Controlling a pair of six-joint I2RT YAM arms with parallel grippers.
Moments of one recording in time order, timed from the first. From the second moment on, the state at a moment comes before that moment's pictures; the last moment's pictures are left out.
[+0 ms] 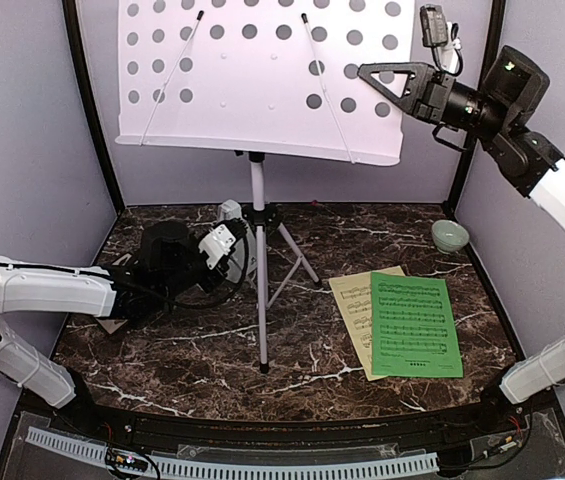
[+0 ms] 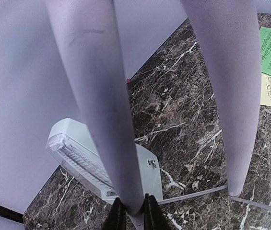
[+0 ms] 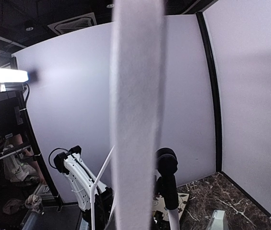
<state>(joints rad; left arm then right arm) -0.80 1.39 0.75 0.32 -0.30 0.49 0.57 1.34 1.64 0.06 -0.83 0.47</state>
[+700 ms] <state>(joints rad) -0.78 1.09 0.73 0.16 -0.17 0.25 0.62 1.34 1.62 0.05 -0.85 0.35</state>
